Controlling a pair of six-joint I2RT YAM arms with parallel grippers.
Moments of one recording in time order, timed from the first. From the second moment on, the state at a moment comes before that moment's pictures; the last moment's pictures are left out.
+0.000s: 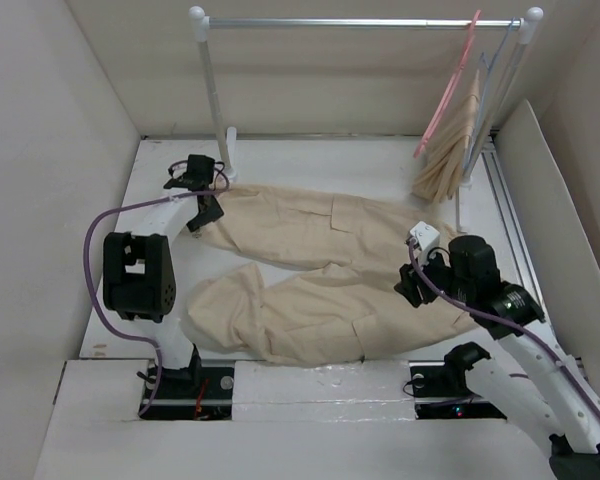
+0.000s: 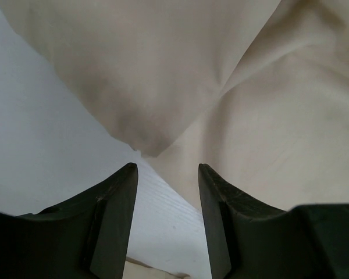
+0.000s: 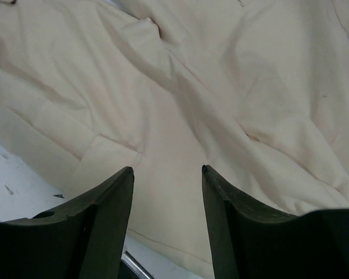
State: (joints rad) left arm -0.11 1.72 1.22 -0.60 -0.31 -0.60; right arm 0.43 0.65 0.74 -0.72 -0.27 -0.15
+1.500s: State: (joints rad) left arm -0.15 1.38 1.69 -1.10 -0.56 -0.63; right arm 0.43 0.81 0.78 -0.67 -0.34 -0.26
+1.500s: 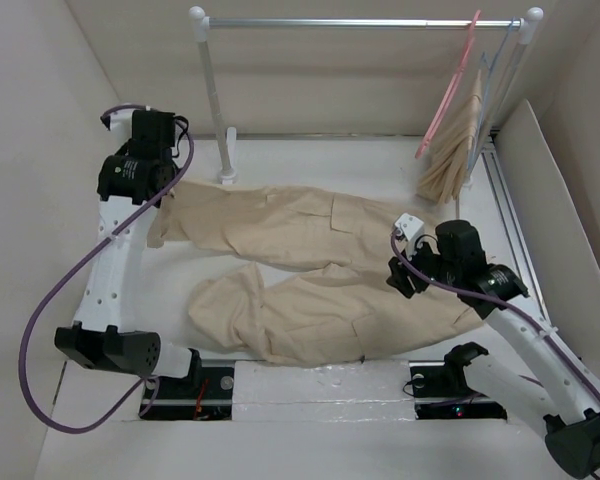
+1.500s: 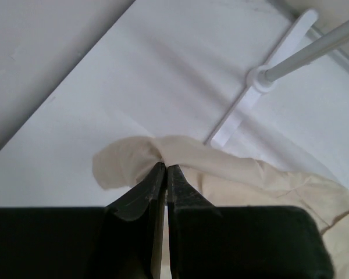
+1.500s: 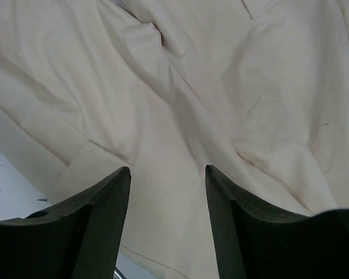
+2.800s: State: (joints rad) left arm 0.14 1.72 1.33 -0.65 -0.36 -0.54; right arm 0.45 1.00 0.85 -0.62 -0.26 -0.25
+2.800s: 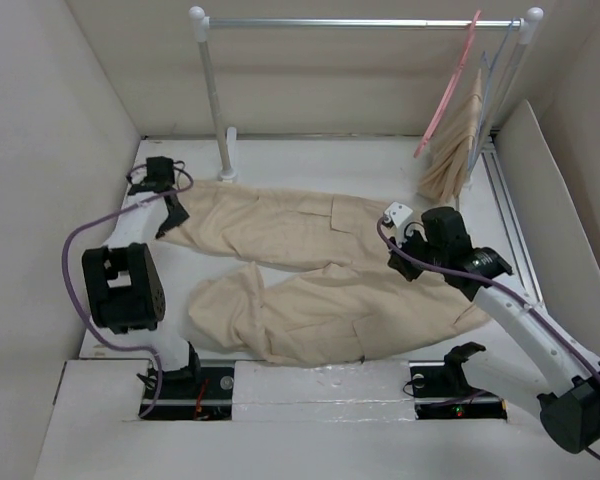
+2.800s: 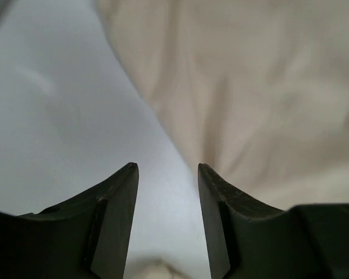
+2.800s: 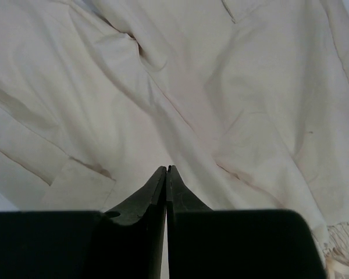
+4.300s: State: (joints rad) left arm -0.75 1.55 1.36 -0.91 -0.34 -1.02; right arm 0.50 0.96 0.83 -0.61 -0.32 -0.24
